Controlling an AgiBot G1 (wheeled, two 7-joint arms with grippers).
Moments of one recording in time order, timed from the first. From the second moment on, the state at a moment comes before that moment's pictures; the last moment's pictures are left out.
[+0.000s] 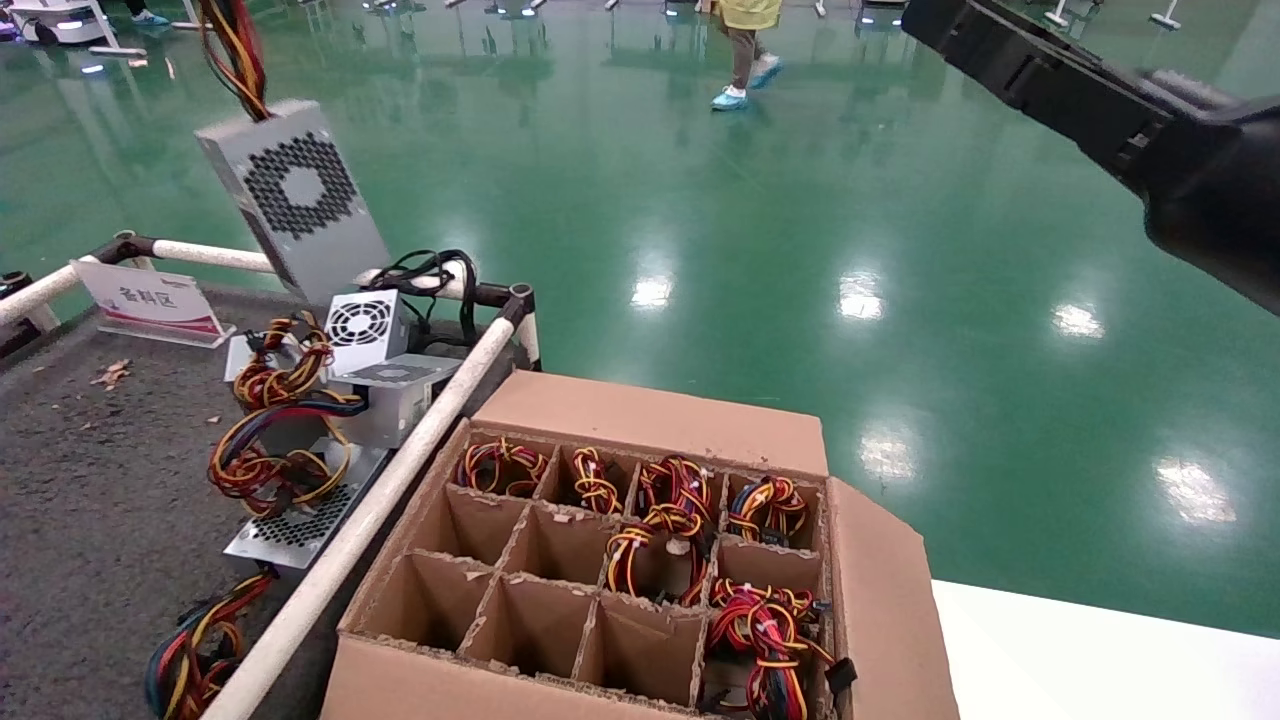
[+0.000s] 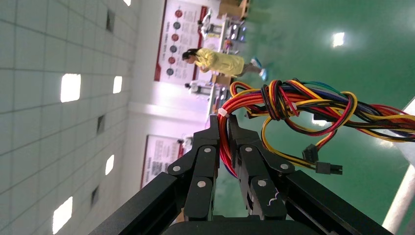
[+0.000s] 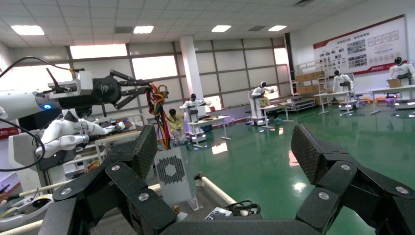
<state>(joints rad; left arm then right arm) -2.24 0.79 0.76 -0.45 1.31 1.08 0.69 1.25 -0.75 -0.23 1.02 -0.61 -1.09 0.34</state>
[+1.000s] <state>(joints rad) -2.37 0.73 0.82 -0.32 1.52 1.08 0.64 1.25 -0.75 -0.23 1.02 -0.61 -1.09 0.34</state>
